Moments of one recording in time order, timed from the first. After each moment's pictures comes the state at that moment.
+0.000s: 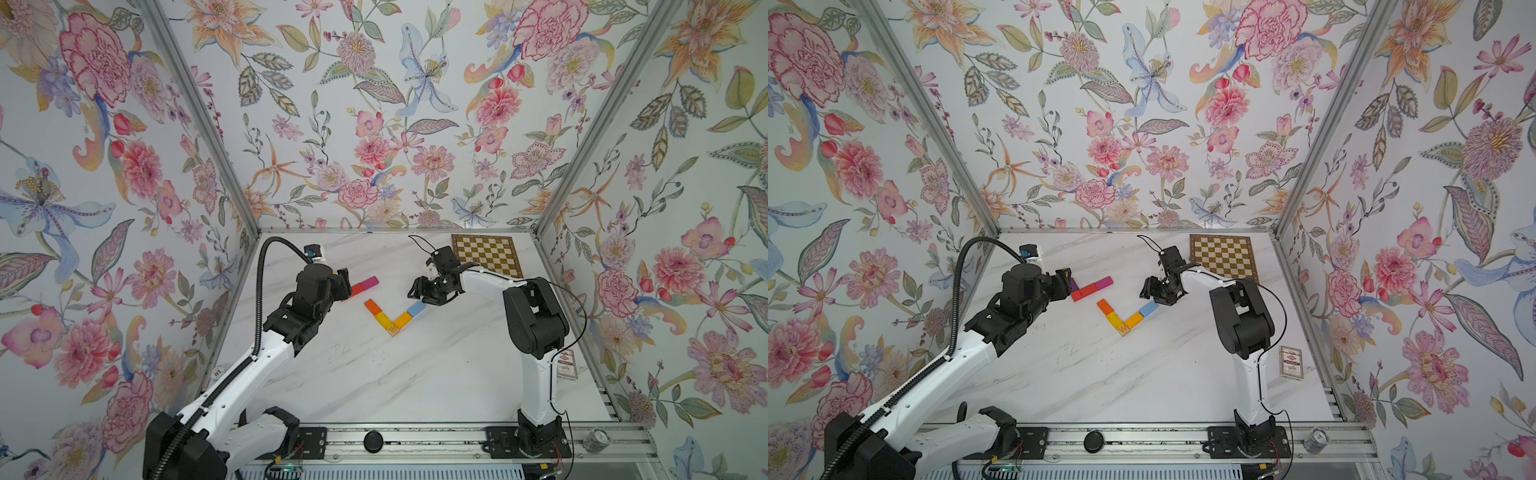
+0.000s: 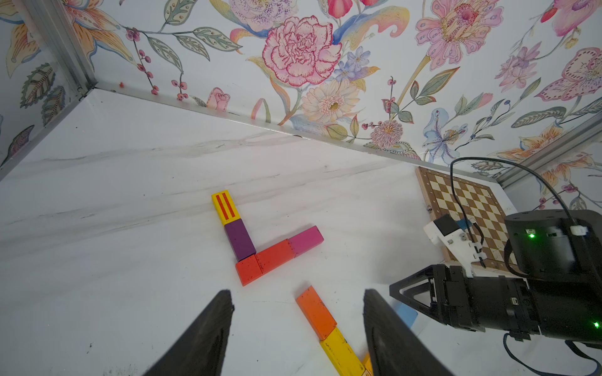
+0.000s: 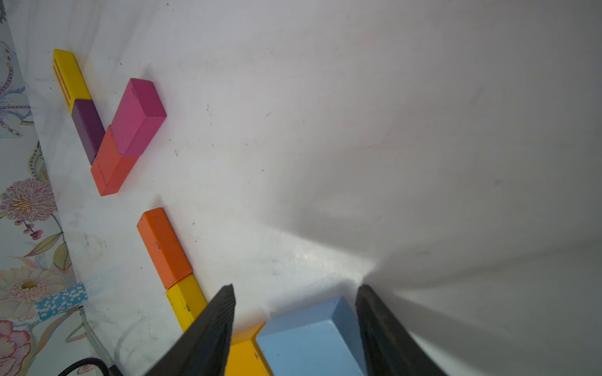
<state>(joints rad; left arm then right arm) -0.46 1.11 0.90 -0.24 -0.29 -0.45 0.45 2.09 1.45 -0.46 -0.40 0.55</state>
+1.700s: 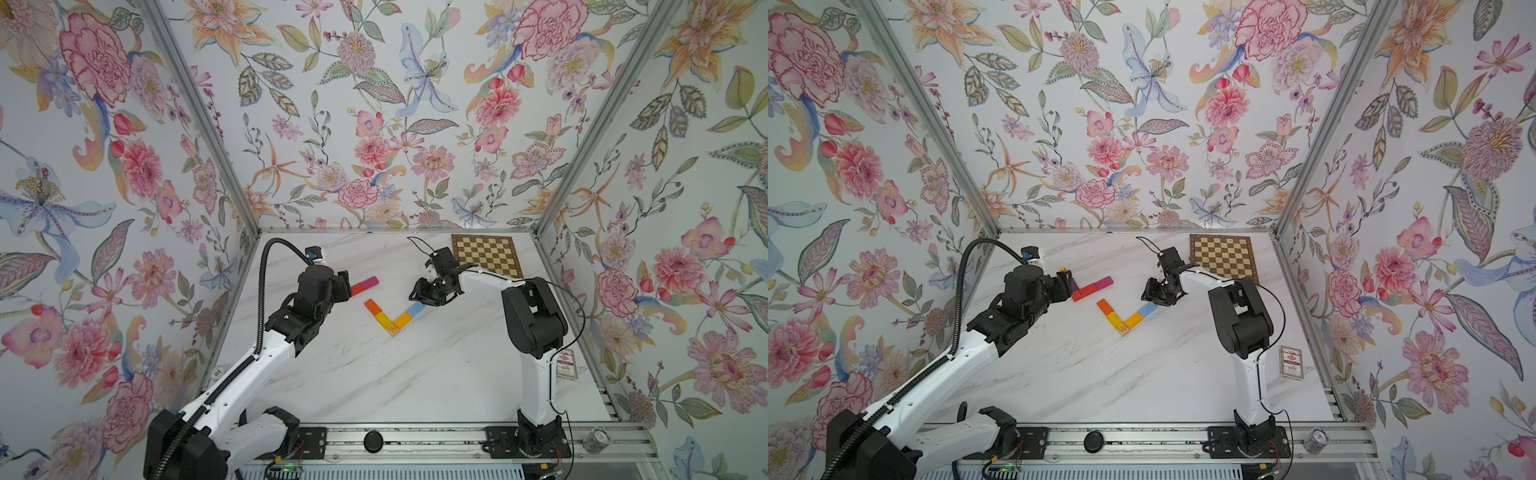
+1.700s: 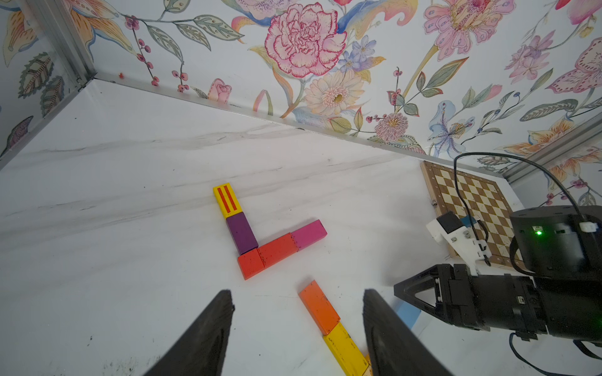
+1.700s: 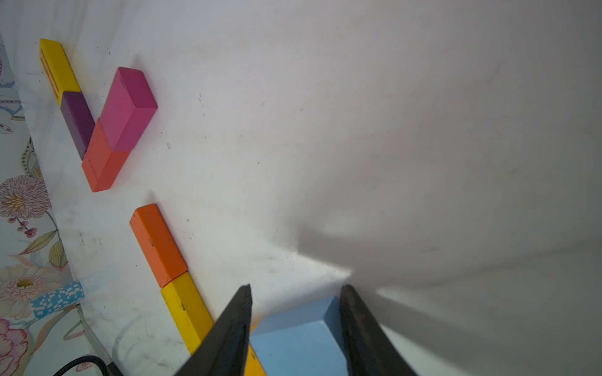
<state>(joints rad) -0.46 1.12 0.89 -0.24 -0.29 -0.45 0.46 2.10 1.45 -0.47 -0.40 0.55</state>
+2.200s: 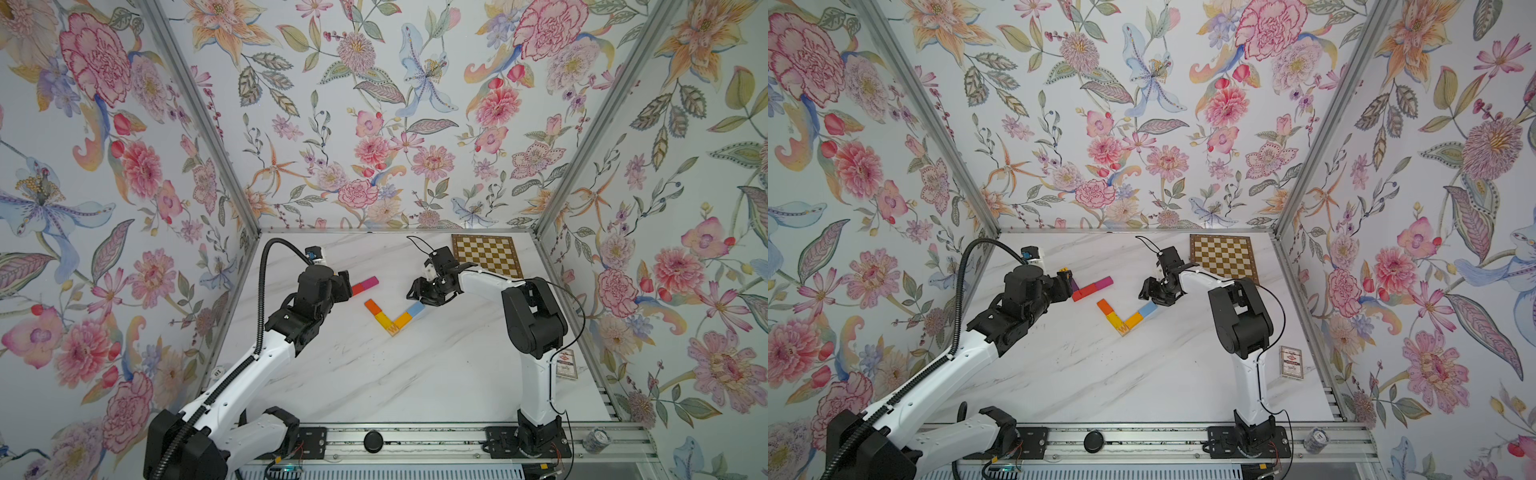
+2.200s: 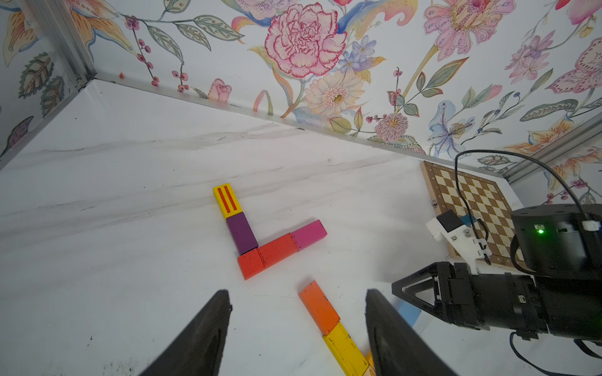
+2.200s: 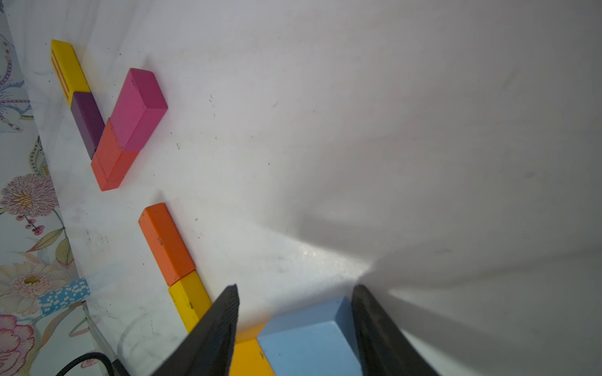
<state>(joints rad) -0.46 1.12 0.89 -0.24 -0.29 -0.45 0.46 2.10 1.46 -0.47 -0.41 0.55</state>
